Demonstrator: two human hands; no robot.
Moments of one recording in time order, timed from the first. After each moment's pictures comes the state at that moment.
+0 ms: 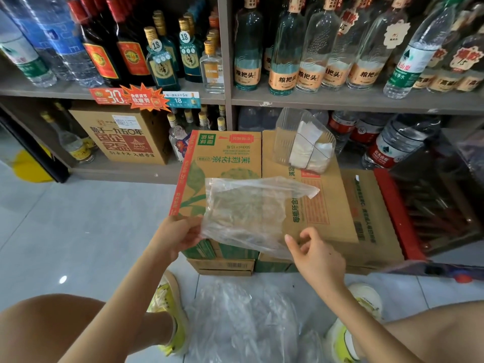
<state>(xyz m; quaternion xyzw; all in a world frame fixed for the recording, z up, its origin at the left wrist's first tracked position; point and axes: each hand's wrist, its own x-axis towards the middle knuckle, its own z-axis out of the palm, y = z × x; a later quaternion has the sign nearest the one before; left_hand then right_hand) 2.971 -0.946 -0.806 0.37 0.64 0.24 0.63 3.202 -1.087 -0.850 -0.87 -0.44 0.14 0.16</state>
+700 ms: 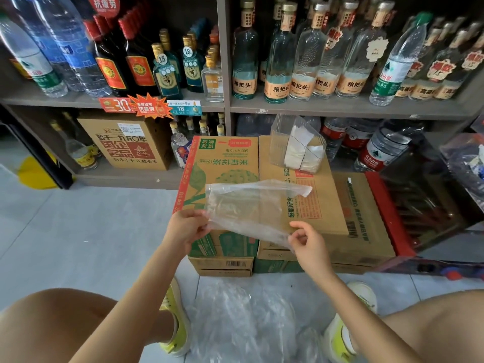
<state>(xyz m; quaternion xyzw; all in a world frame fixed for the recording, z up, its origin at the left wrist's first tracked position) 2.979 -0.959 -0.805 0.39 0.62 0.29 0.61 3.200 -1.091 -0.848 -0.79 -0.39 0.29 0.38</state>
